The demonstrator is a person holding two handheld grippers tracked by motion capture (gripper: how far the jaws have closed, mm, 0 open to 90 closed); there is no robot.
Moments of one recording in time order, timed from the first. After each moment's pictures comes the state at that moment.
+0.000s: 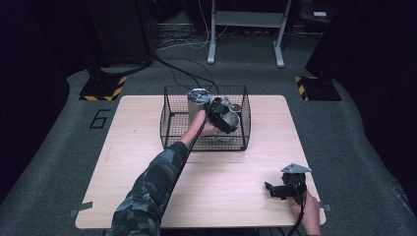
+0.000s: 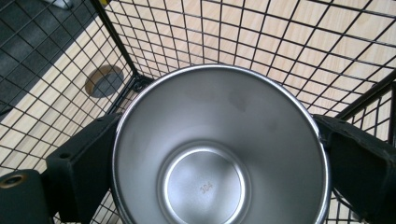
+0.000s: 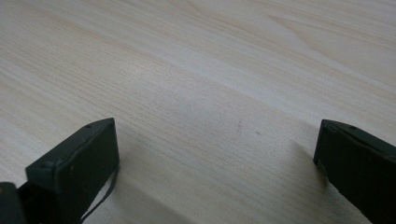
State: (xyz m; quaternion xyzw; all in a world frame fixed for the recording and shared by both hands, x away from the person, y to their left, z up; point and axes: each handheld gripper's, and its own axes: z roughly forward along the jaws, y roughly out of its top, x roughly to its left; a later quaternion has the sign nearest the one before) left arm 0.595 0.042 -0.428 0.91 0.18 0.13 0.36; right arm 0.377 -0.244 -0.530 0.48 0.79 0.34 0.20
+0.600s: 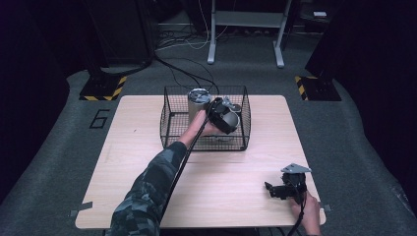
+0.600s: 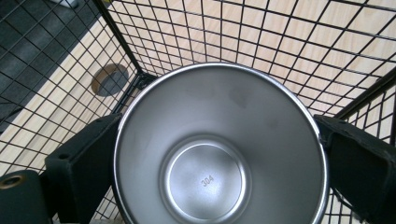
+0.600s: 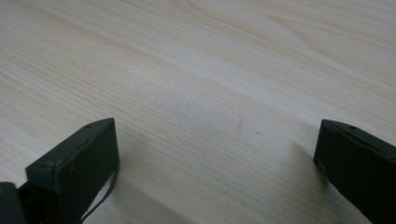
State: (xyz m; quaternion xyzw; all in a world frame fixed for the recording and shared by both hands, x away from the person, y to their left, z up) left arm 0.592 0.040 -0.425 0.91 0.17 0.14 0.35; right arm 0.376 -0.244 -0.530 0.48 0.79 0.34 0.20
